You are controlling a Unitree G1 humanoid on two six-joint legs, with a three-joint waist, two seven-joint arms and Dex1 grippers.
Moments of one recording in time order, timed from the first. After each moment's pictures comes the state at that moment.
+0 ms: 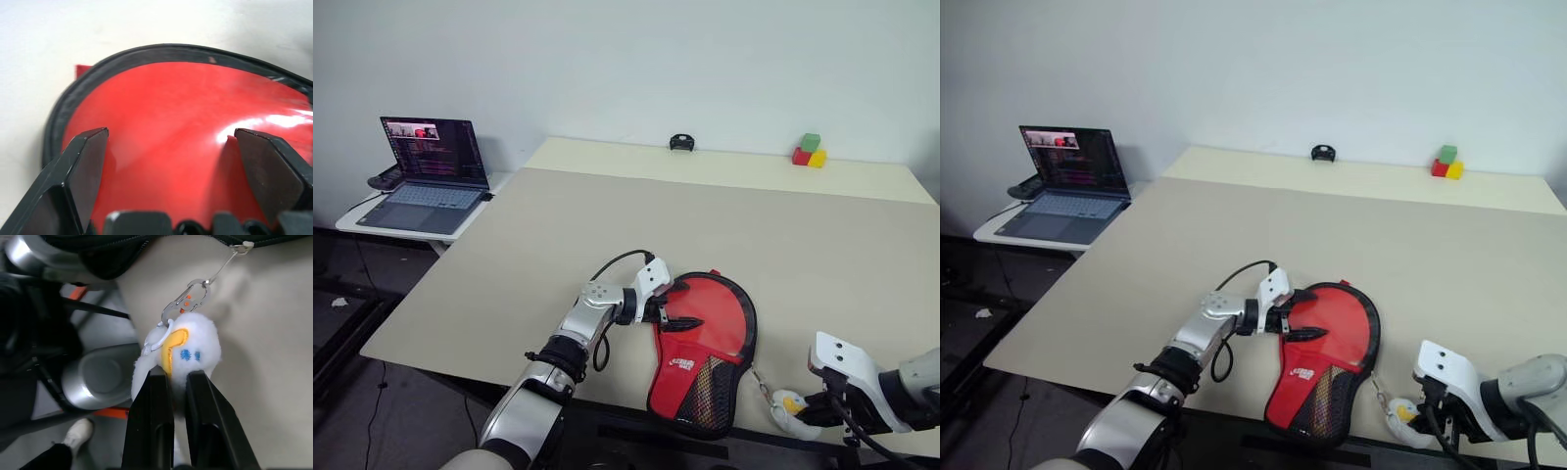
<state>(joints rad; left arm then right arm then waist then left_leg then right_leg) -0.73 0.17 -0.28 0.72 -0.07 -0.03 -1.06 0.21 -1.18 -0.15 -0.74 0.51 1.06 1.07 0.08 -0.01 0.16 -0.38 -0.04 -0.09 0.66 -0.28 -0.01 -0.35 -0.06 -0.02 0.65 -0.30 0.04</state>
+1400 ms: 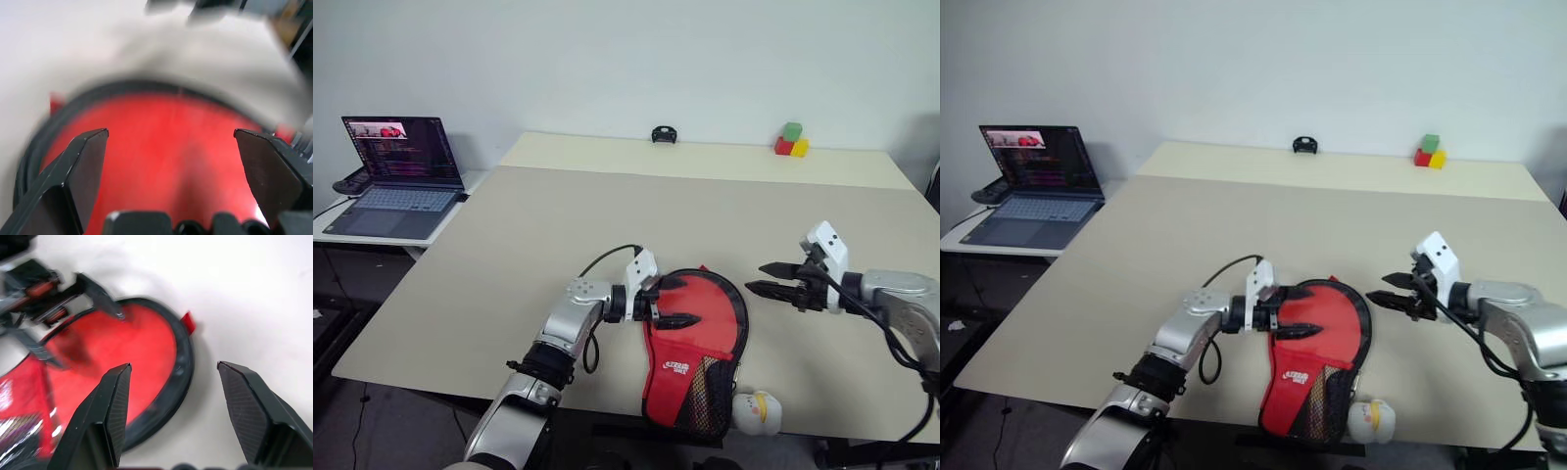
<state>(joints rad) -0.65 0.24 -0.21 0.32 -0.23 0.27 -1.14 -0.44 -0.76 -0.05 -0.11 0.53 0.82 0.84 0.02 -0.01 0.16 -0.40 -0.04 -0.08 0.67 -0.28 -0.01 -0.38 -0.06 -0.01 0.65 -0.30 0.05</state>
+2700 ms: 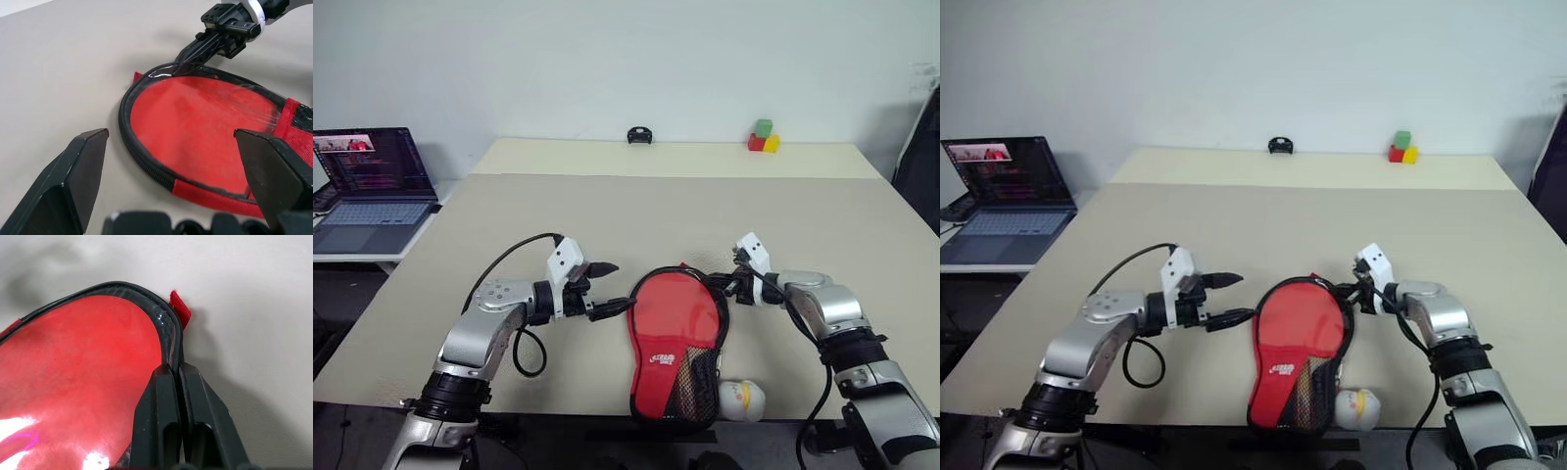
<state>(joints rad) -0.42 0.57 -0.05 -0.04 -0.34 0.45 -1.01 -0.70 -0.45 0.12 0.44 0.25 0.57 0.90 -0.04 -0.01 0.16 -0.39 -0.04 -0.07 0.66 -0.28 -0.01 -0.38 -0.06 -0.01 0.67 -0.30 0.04</state>
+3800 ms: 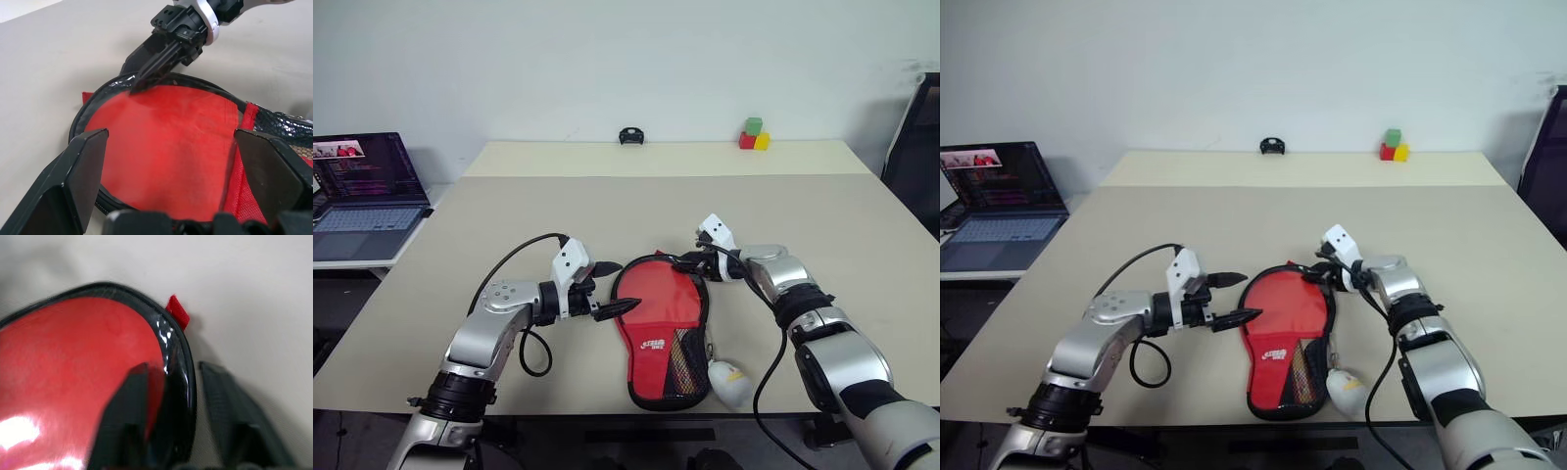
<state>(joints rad) -0.43 0.55 -0.08 -0.02 -0.33 0.41 -0.99 -1.02 -0.27 0.10 0.97 0.09 0.29 0.93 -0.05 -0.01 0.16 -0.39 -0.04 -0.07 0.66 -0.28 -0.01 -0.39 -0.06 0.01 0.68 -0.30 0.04</state>
